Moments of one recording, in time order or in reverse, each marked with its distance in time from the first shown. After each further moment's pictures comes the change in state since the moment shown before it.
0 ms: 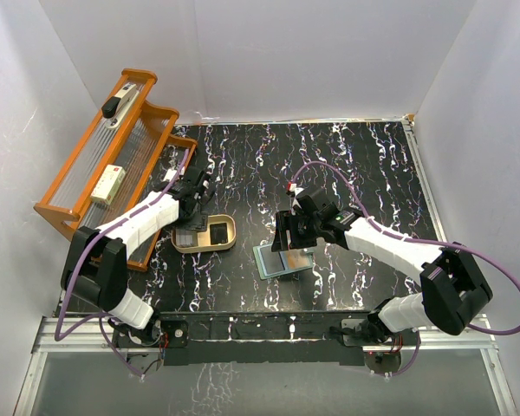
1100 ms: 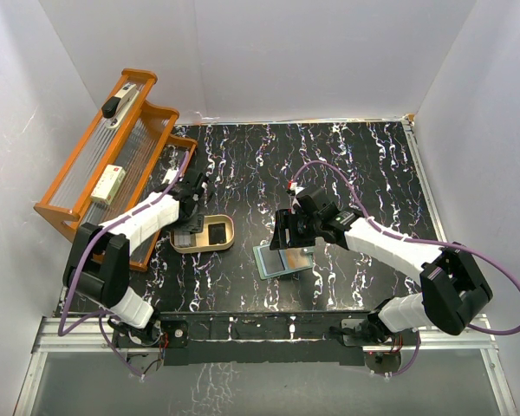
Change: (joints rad) left arm 0.023 0.024 -0.032 0.043 -0.029 0.007; right arm 0.000 0.000 -0.001 0.028 -0.007 0.040
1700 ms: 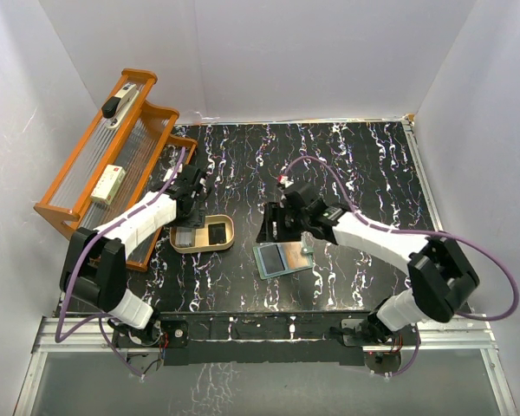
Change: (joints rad) left arm 0.003 -0.027 0.023 0.013 0.054 0.006; right arm 0.041 0.058 0.043 0.070 0.014 0.106
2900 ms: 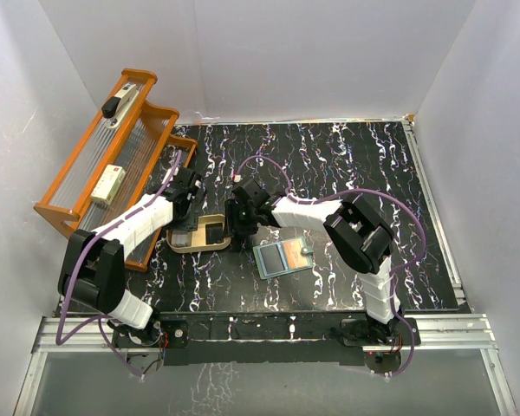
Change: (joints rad) left arm 0.032 -0.022 -0.041 0.016 0.000 0.024; right arm 0.128 0.610 0.474 0.074 0.070 0.050
